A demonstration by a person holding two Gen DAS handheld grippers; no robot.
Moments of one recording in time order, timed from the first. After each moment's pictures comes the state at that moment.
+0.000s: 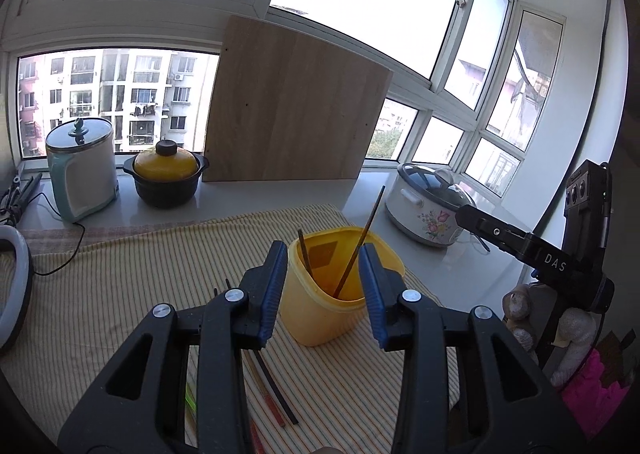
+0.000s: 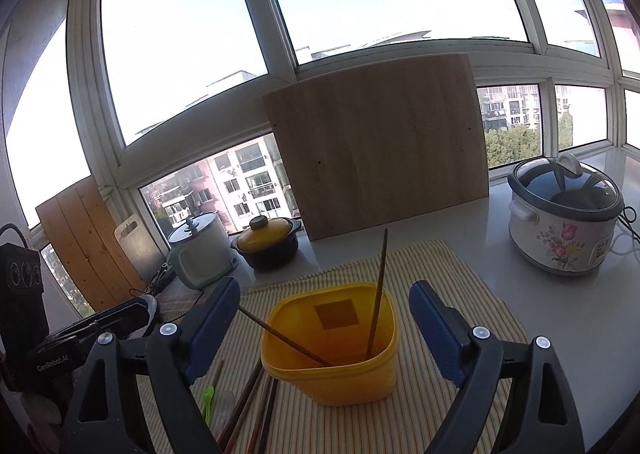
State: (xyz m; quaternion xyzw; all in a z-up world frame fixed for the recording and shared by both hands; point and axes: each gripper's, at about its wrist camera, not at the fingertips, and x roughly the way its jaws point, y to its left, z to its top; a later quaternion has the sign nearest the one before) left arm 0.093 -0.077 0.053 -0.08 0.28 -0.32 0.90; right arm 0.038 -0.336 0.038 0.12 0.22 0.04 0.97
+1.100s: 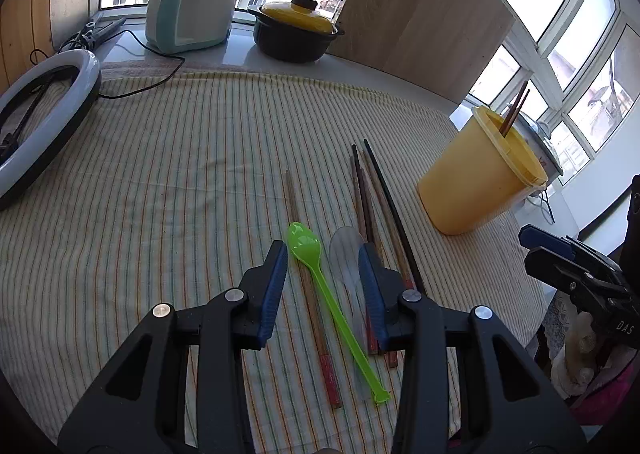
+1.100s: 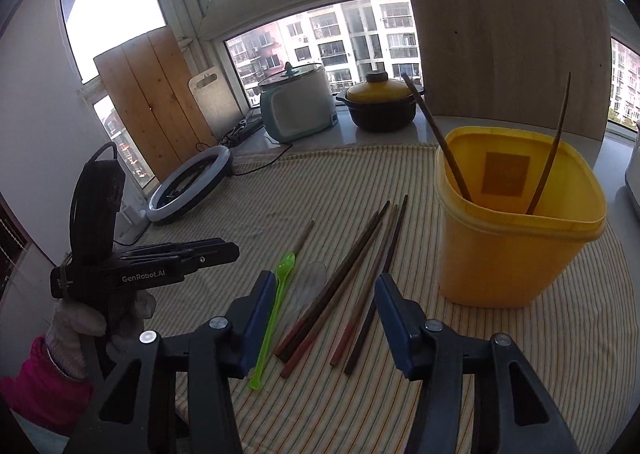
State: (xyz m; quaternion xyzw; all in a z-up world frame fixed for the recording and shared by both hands) left arm 0.109 0.022 -0.100 -0.12 0.46 -0.20 0.86; right arm 0.054 -0.195 -0.076 0.02 0.39 0.22 0.89
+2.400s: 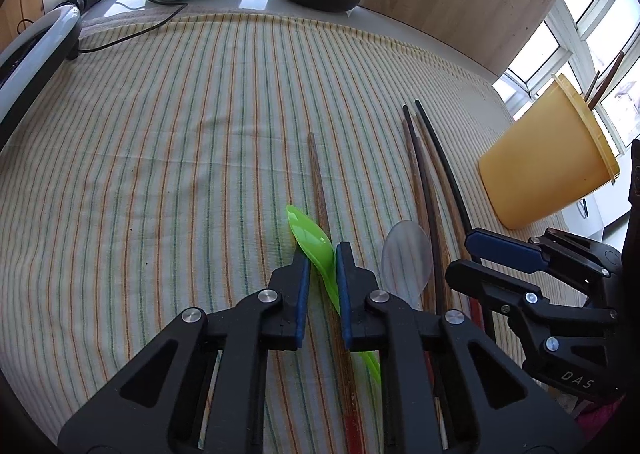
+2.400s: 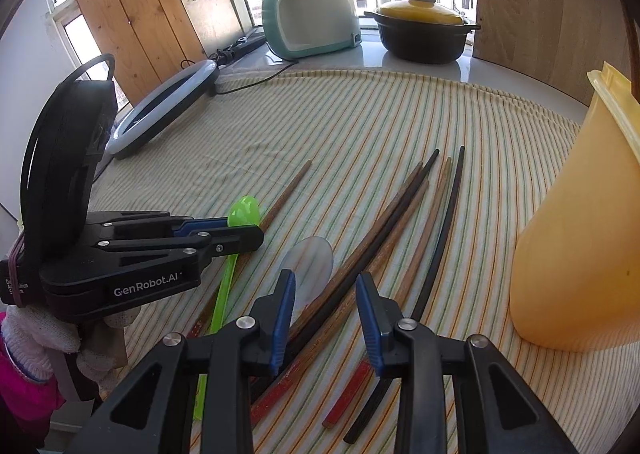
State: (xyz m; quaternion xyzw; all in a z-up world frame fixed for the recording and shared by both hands) left arm 0.156 0.010 -0.155 -0.10 0.52 -0.16 0.84; right arm 0.128 -0.142 -0.147 -0.04 0.48 0.23 0.85
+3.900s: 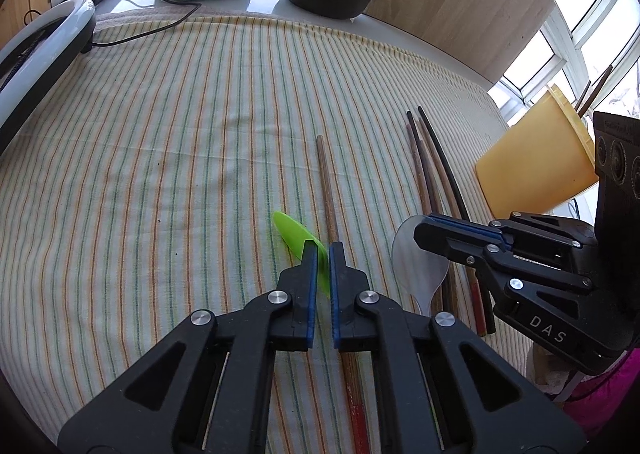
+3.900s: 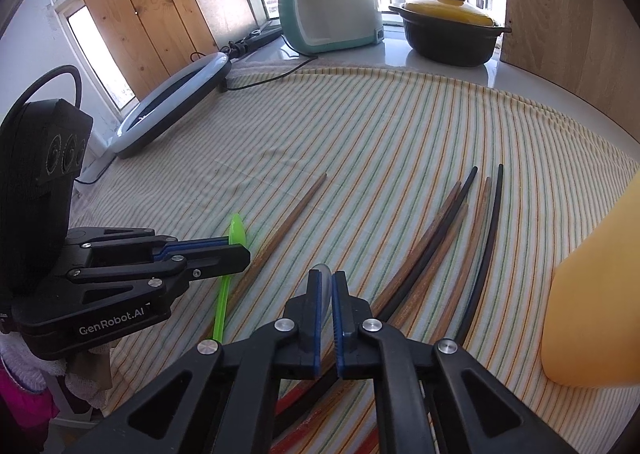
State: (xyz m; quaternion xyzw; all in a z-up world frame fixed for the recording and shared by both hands) left arm 0.148 0.025 -0.153 -0.11 0.51 -0.16 0.83; right arm 0.149 -0.117 -0.155 -0.05 0.48 0.26 0.84
